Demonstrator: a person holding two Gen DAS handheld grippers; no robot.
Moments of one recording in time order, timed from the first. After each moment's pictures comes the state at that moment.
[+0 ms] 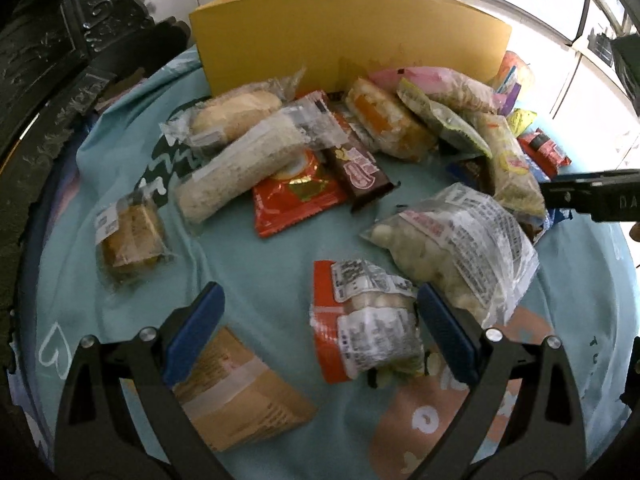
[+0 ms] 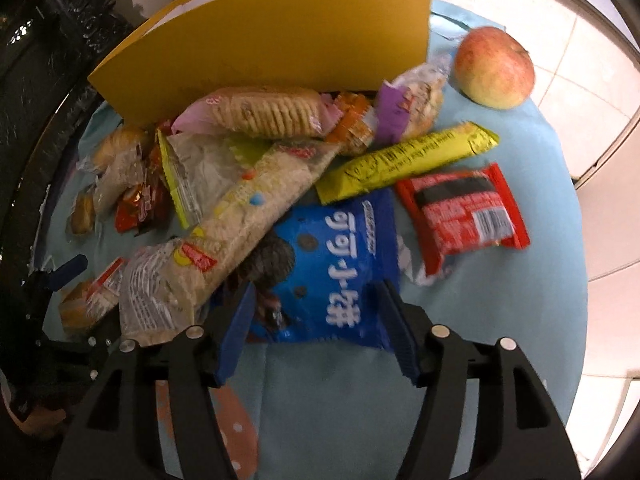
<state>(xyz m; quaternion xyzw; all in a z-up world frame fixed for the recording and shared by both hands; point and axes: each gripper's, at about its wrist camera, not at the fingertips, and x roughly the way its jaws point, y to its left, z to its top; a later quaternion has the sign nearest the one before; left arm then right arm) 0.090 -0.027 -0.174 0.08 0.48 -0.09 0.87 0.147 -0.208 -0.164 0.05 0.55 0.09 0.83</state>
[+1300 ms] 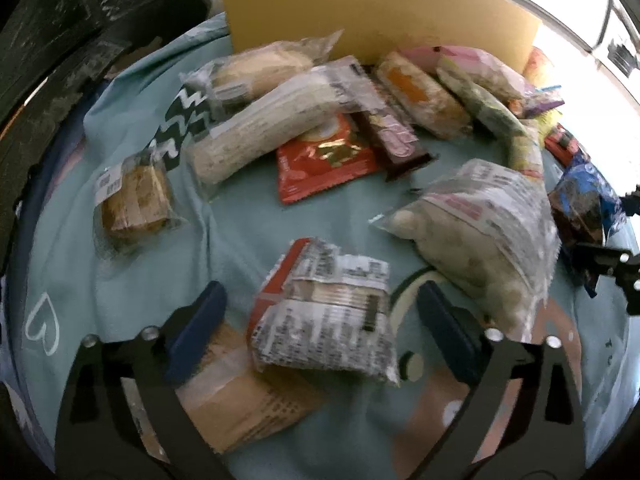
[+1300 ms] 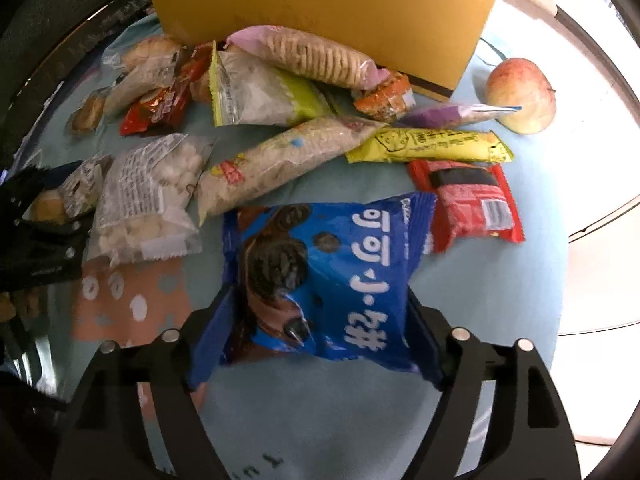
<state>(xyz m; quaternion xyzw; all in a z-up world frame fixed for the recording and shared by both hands) 0.090 -0.008 -0.193 0.05 0.49 -0.06 0.87 0.116 -0.185 -0.184 -0.07 0.56 0.12 0.82</state>
